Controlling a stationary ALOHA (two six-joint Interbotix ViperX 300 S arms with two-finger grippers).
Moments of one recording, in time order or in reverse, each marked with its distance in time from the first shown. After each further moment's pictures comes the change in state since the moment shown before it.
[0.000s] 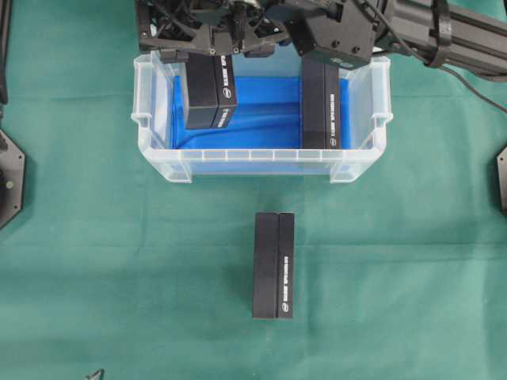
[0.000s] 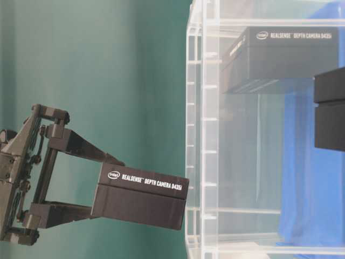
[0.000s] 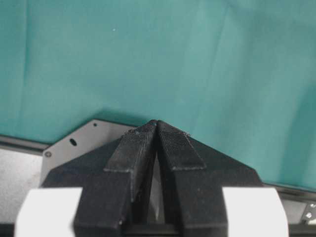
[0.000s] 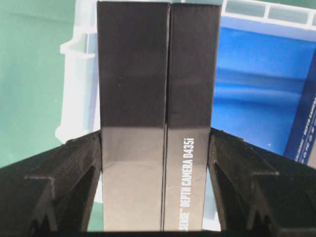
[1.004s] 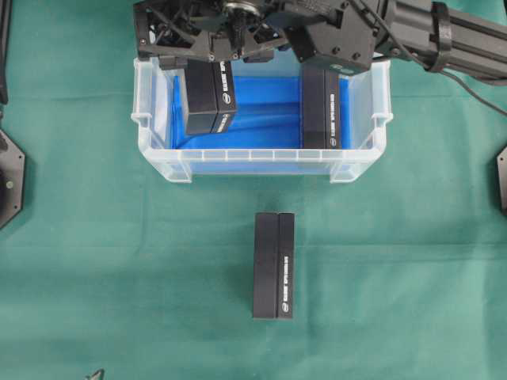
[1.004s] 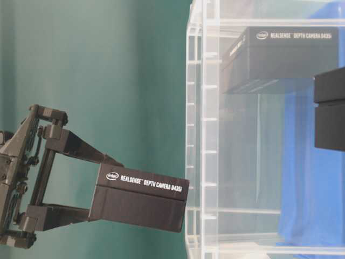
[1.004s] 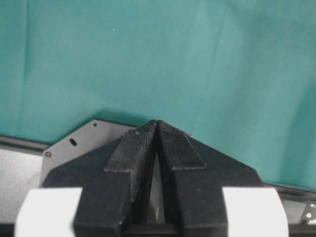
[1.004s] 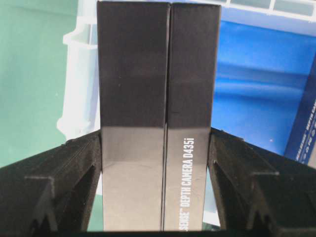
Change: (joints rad) left arm -0.002 0.000 0.000 0.002 0.000 0.000; right arm 0.014 0.000 -0.002 0.000 0.003 0.000
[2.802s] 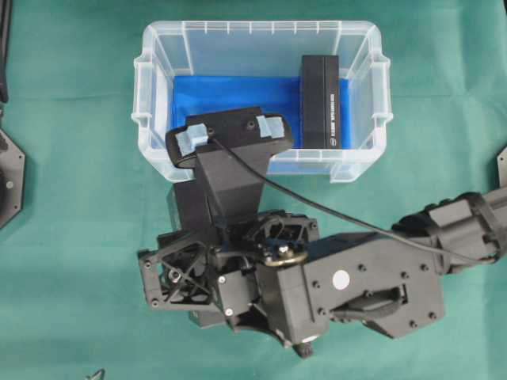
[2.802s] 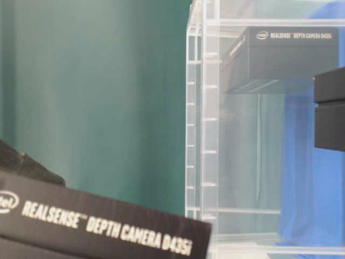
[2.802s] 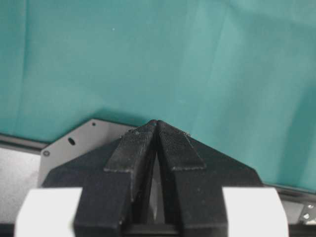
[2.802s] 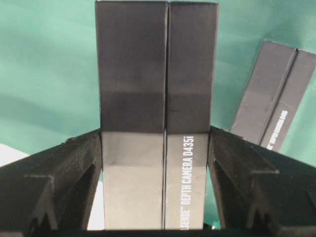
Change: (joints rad) left arm 0.002 -0.002 0.000 -0.002 0.000 -0.012; right arm 0.451 0.000 -0.035 -0.124 0.067 0.347
